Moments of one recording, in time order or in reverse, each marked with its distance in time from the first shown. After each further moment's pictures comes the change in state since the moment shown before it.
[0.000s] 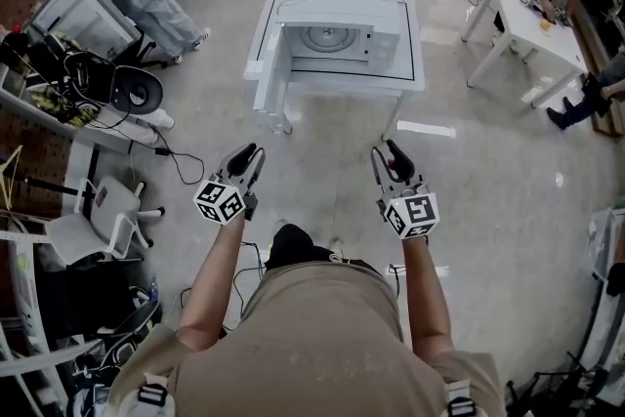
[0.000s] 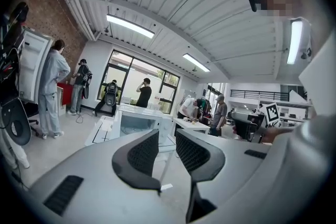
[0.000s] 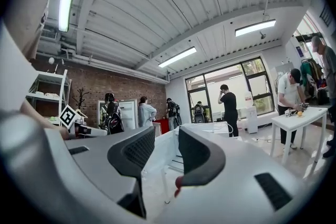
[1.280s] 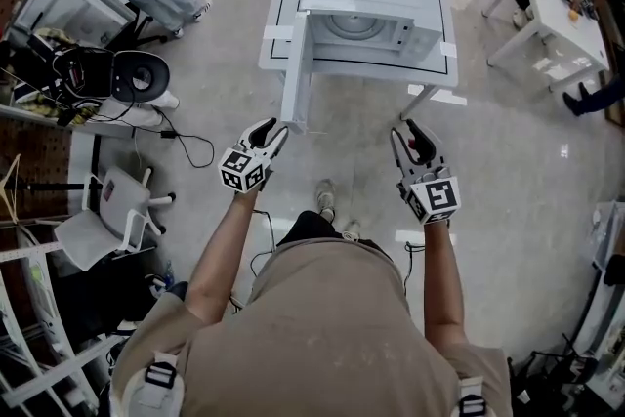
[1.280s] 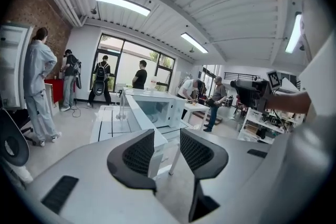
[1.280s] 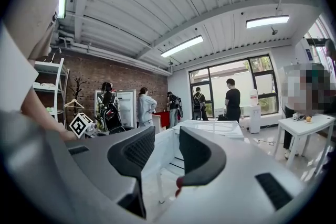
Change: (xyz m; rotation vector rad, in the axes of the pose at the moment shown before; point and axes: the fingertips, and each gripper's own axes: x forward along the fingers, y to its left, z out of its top) left arm 0.094 0.145 -0.038 0.074 0.202 -0.071; right arm 0.145 0.002 -0.001 -0.045 0.088 0.020
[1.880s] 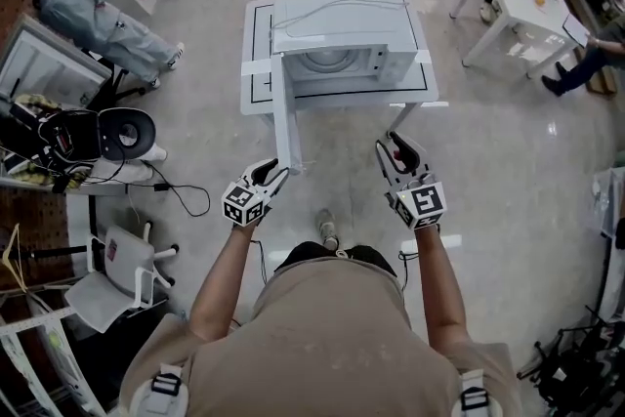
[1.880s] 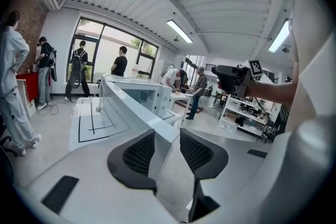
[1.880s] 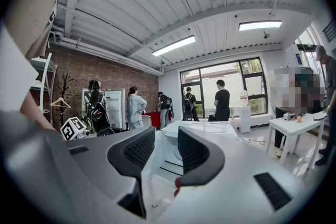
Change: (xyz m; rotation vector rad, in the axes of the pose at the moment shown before) left arm 0.044 0.010 -0.024 0.056 0.136 -0.219; right arm 0.050 -0.026 -0.003 0.017 -0.004 -0.112
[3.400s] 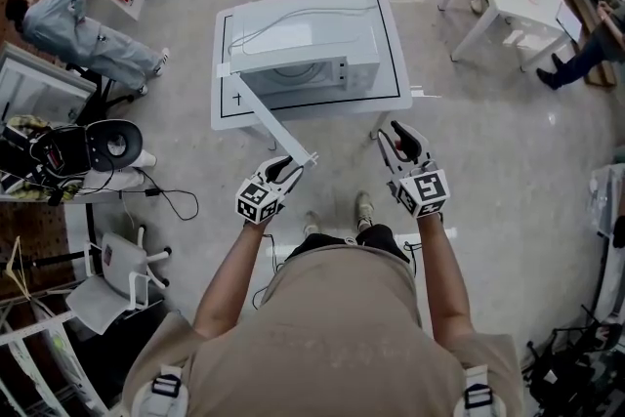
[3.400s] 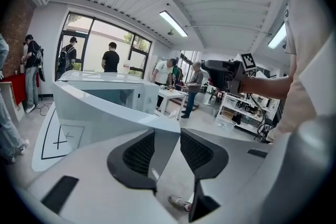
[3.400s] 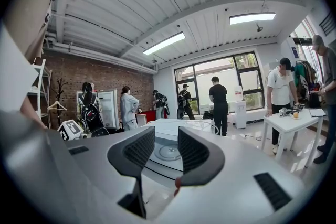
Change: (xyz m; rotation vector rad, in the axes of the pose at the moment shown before) left arm 0.154 -0.073 0.053 0.026 0.047 -0.055; right arm -0.007 -0.164 0.001 0.044 0.032 -0.023
